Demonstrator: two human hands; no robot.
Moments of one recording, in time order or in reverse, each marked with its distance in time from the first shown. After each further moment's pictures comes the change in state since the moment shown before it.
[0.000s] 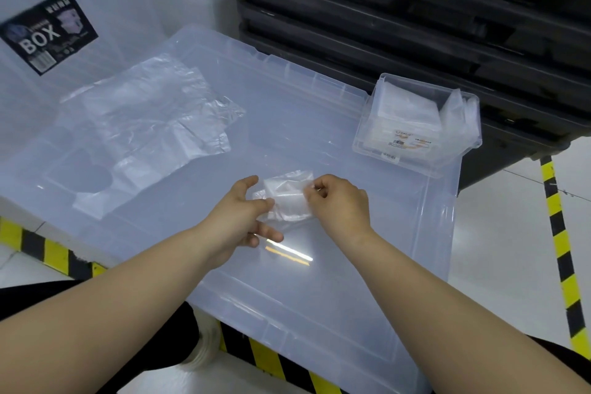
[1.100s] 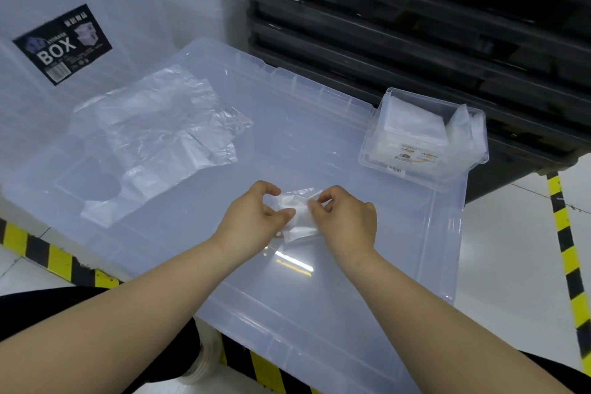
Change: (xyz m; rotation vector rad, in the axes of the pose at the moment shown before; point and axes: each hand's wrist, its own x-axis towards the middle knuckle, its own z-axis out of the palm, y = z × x) left_hand 0.011 -0.001 0.003 0.450 0.111 0.302; right_hand -0.002 0.000 0.006 -0.048 0.119 0.018
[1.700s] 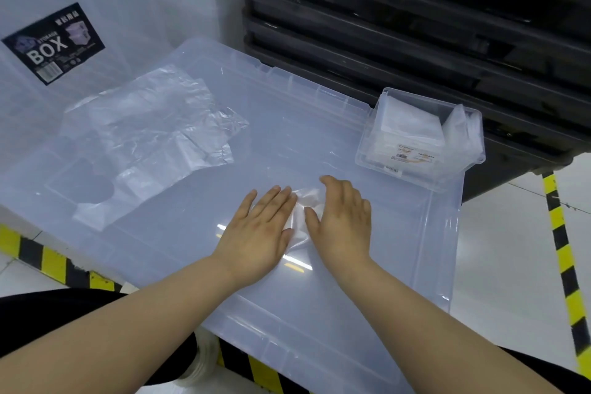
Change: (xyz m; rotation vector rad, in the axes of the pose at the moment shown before) left_hand 0.011 -0.038 0.018 1.025 0.035 0.546; right_hand -0.003 0.005 0.010 -0.185 0.259 -0.230
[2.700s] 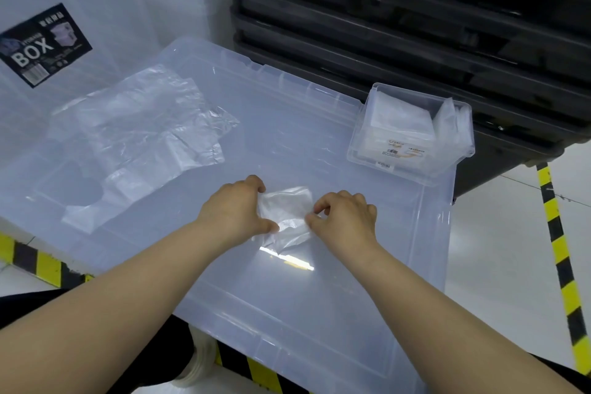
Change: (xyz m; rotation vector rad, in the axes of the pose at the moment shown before) left_hand 0.023 -0.007 -0.045 -0.388 -0.272 -0.417; right_hand 0.007 0.013 -0.022 0.073 -0.469 0.167
